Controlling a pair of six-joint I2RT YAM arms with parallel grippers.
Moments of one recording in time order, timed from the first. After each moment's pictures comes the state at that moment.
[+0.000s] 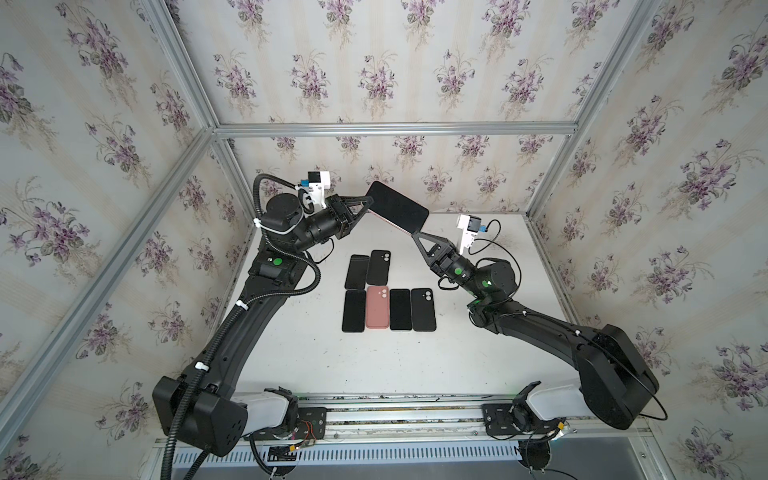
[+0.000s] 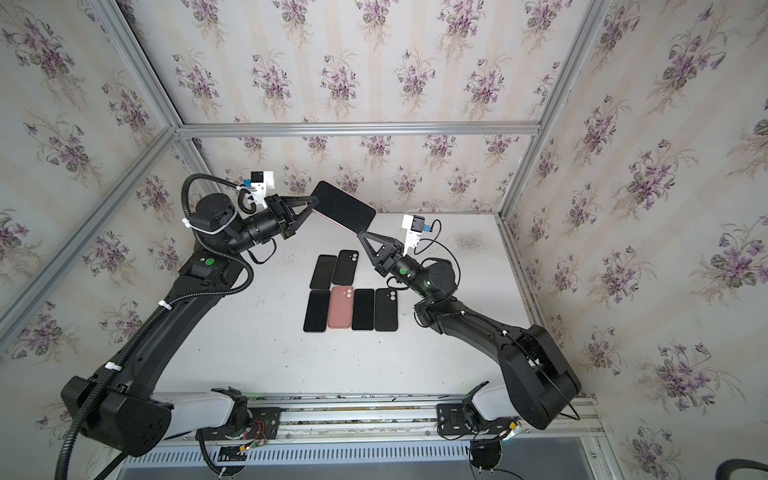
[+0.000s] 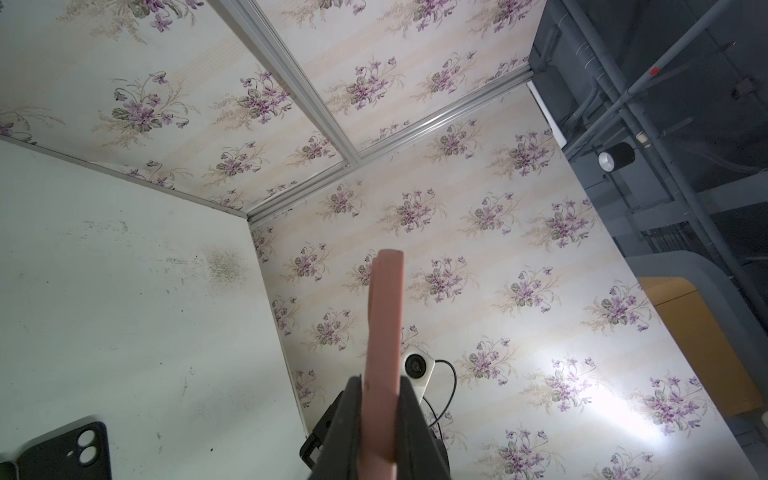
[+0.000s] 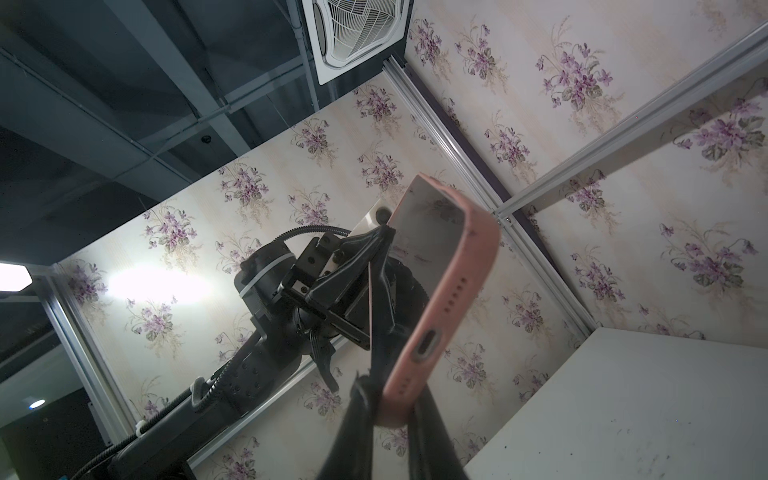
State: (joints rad) left arm -0.29 1.30 1.32 0.08 0.64 -1.19; right arm 0.57 1.39 0.77 1.12 -0.46 0.90
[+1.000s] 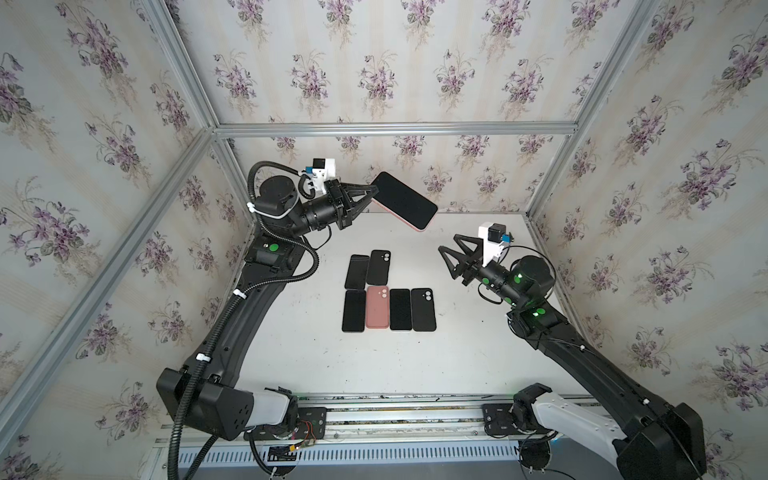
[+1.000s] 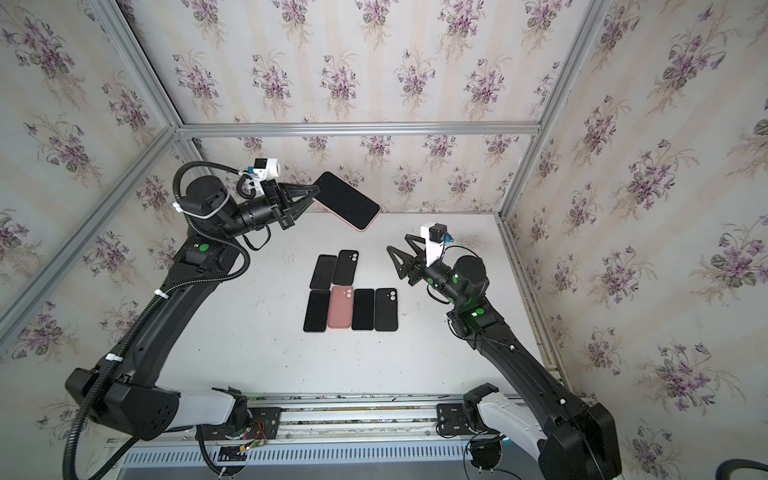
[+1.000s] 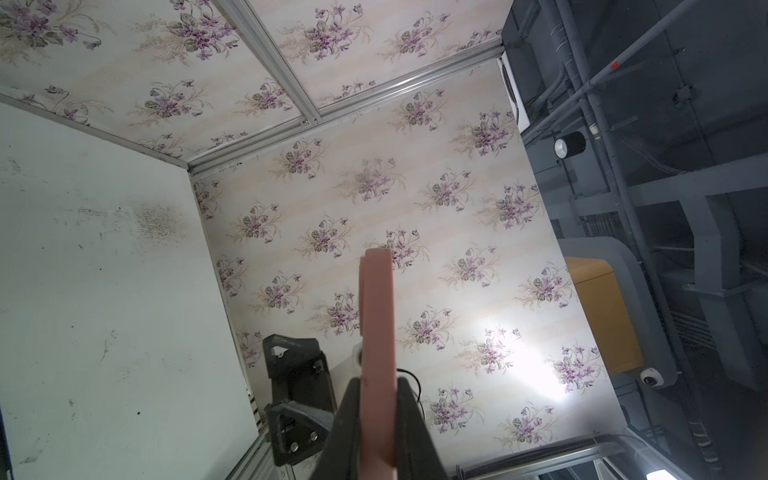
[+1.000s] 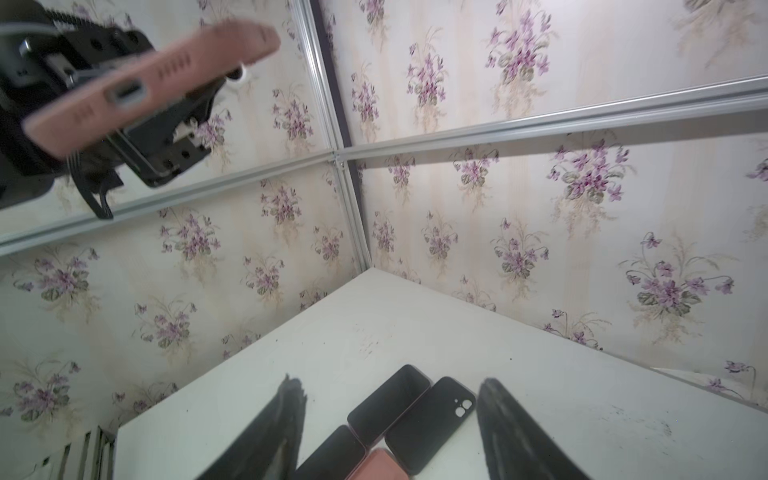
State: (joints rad) left arm -0.26 1.37 1.48 0.03 0.82 -1.32; right arm 0.37 1.00 0.74 0.37 -0.41 0.27
